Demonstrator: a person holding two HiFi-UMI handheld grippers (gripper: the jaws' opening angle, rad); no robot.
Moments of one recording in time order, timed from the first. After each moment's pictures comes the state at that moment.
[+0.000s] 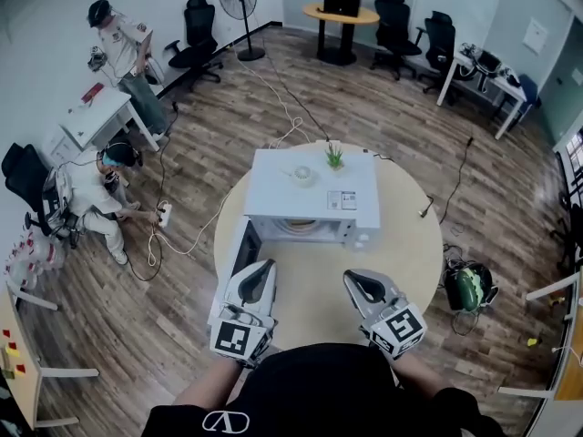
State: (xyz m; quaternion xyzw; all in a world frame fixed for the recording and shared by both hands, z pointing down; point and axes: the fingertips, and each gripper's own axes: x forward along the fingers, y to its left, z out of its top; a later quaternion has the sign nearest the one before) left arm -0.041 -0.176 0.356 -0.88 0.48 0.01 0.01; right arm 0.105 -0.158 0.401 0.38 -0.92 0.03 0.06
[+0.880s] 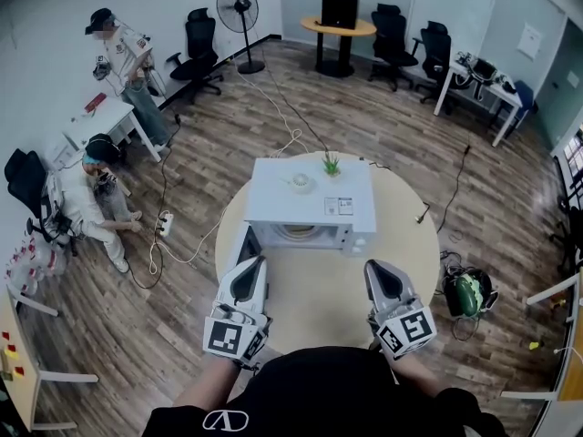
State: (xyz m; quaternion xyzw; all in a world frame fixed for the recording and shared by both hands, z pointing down) left arm -0.053 -0.168 0.319 -0.87 0.50 0.06 0.05; right arm 0.158 -0.161 0.358 0.48 -0.88 0.01 -0.03
